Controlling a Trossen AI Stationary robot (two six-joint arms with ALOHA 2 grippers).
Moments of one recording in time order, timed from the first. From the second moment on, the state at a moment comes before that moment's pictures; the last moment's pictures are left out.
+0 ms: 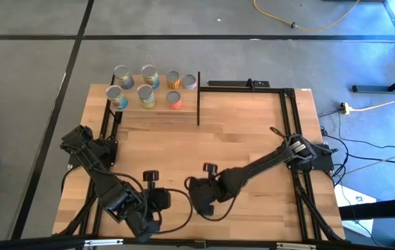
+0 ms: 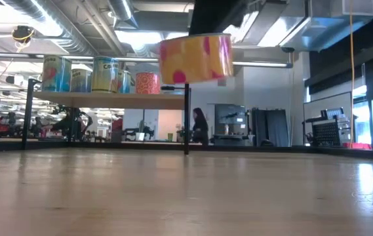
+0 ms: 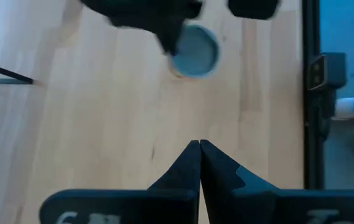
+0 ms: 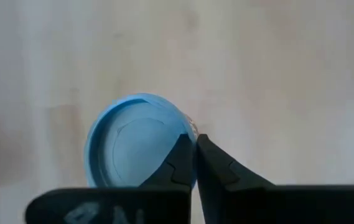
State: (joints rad) left arm -0.77 1.81 1.87 -1.30 -0.52 -0.78; right arm 0.45 2.13 1.90 -0.98 0.27 0.53
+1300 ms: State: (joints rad) left arm -0.37 1.59 1.87 -1.57 -0.67 -0.65; right arm -0.32 2.13 2.34 -1.16 0.12 -0.20
